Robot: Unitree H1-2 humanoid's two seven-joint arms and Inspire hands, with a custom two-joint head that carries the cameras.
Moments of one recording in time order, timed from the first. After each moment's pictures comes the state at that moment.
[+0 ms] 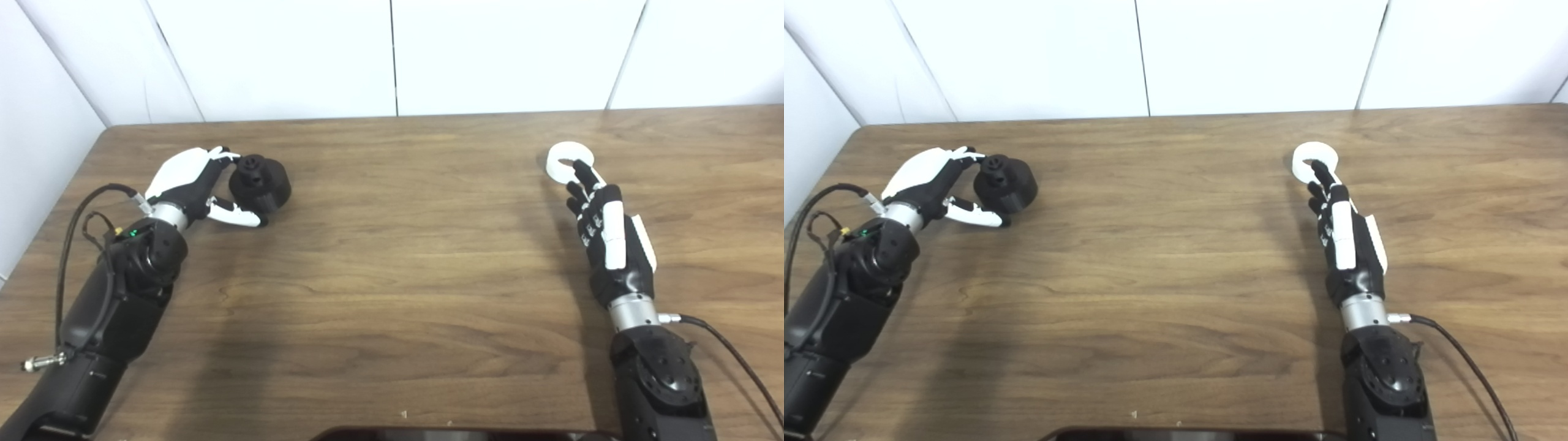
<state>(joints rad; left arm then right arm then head) -0.39 0.59 -0.20 0.15 0.64 0.33 -0.24 -0.09 -0.05 -0.06 -0.05 0.10 0.02 0.02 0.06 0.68</state>
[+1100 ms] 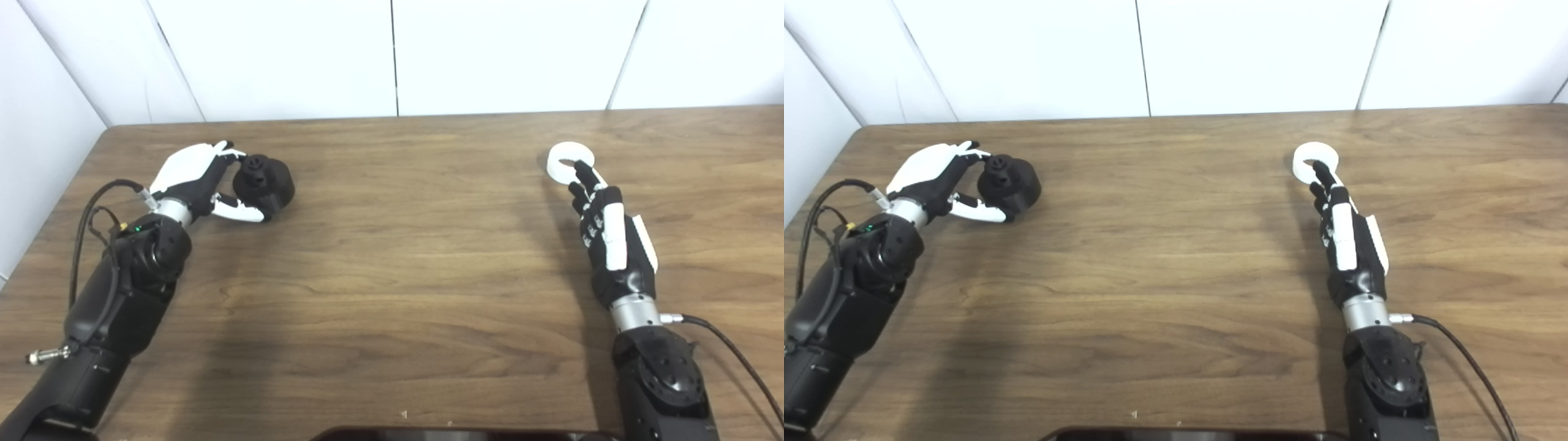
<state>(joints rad) -0.41 0.59 -0.21 0.17 0.66 0.30 -0.23 -0.09 -0.06 -0.06 -0.05 0.10 0.02 0.03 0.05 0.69</state>
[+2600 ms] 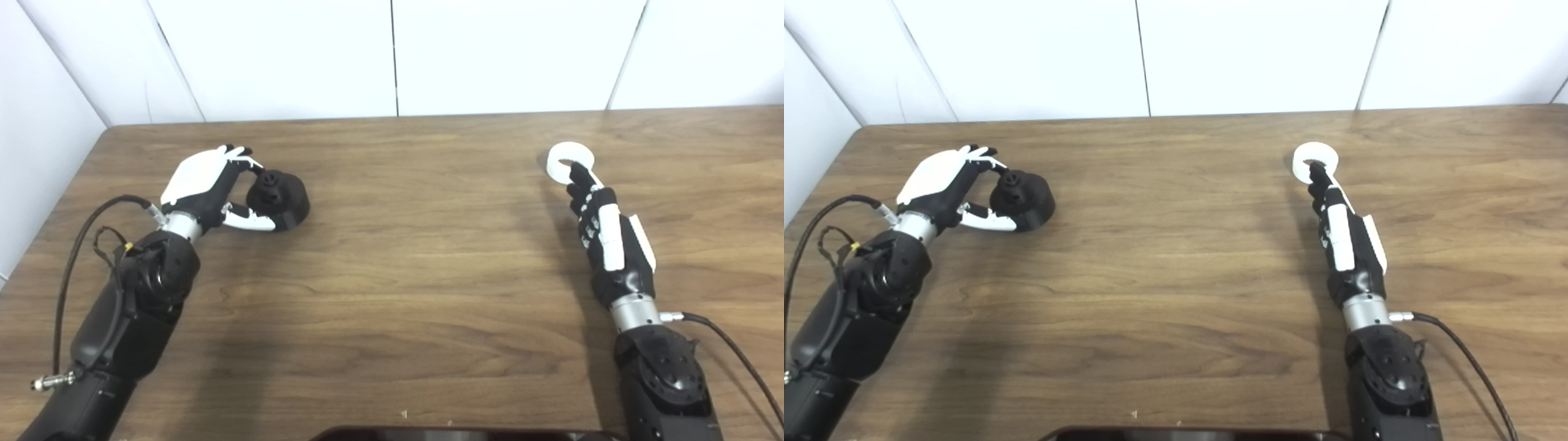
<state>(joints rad) -0.33 0.55 -0.19 0.08 0.65 0.23 -0.17 -0.09 -0.08 -0.04 -0.04 0.08 0.02 0.03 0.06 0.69</state>
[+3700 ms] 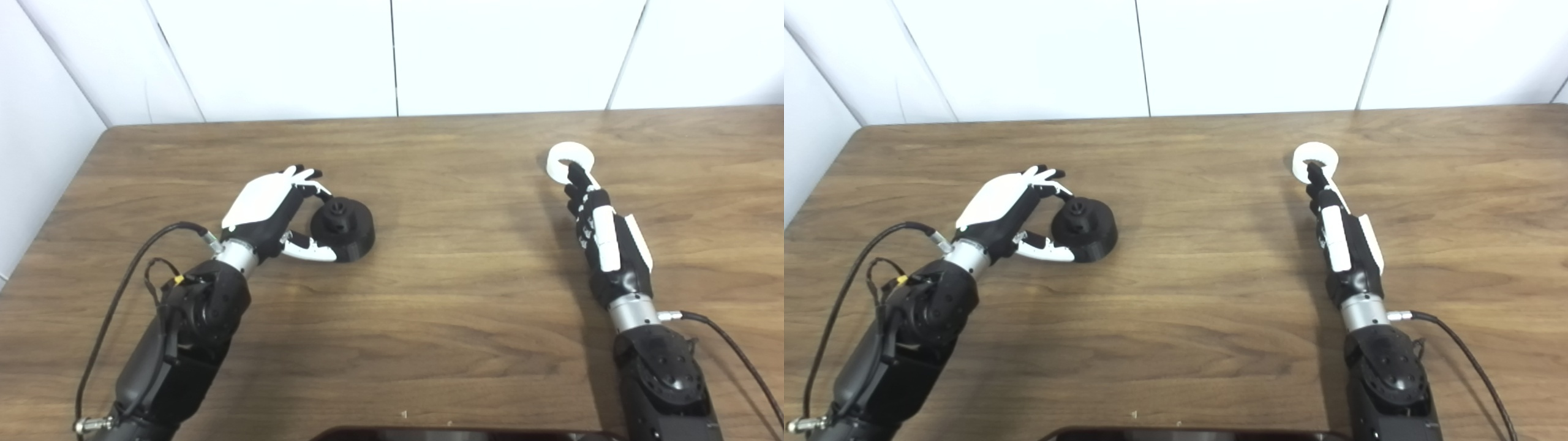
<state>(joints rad) -0.23 0.42 -0.26 -0.18 0.70 0.27 -0.28 -0.09 -0.09 -0.03 -0.04 0.05 0.02 0.04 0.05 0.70</state>
